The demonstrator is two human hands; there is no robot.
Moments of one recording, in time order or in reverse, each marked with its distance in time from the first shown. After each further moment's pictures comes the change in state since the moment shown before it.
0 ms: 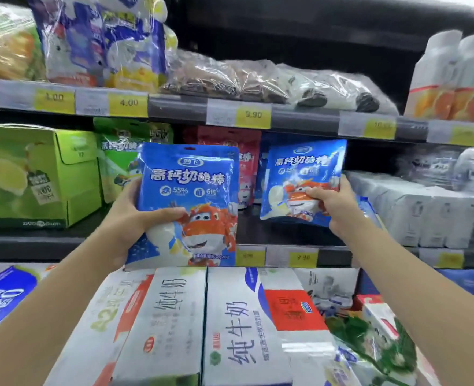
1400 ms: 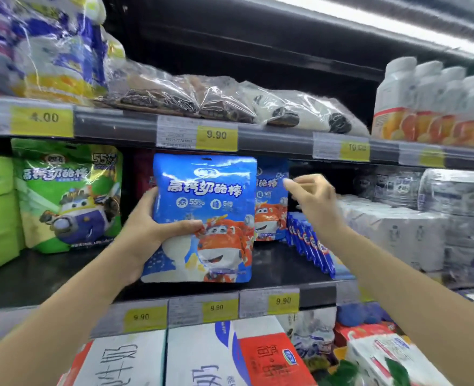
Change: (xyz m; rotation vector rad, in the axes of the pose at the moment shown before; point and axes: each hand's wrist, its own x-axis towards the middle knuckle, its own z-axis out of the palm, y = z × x) left_hand 0.084 -0.022 0.071 -0.064 -0.199 0.116; right_hand 0.038 -0.024 0.003 -0.462 0.115 -0.309
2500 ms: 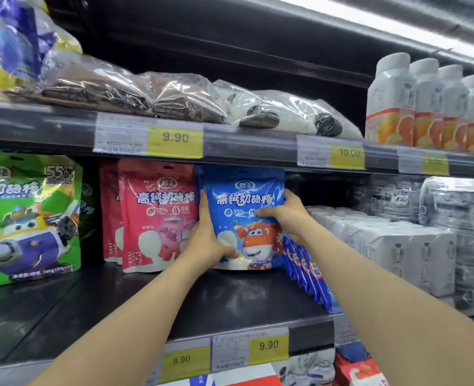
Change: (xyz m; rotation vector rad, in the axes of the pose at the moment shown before) left_hand 0.115 -0.091 0.097 0.522 -0.066 0.092; right_hand 0.074 0.054 0.028 0.236 -0.230 0.234
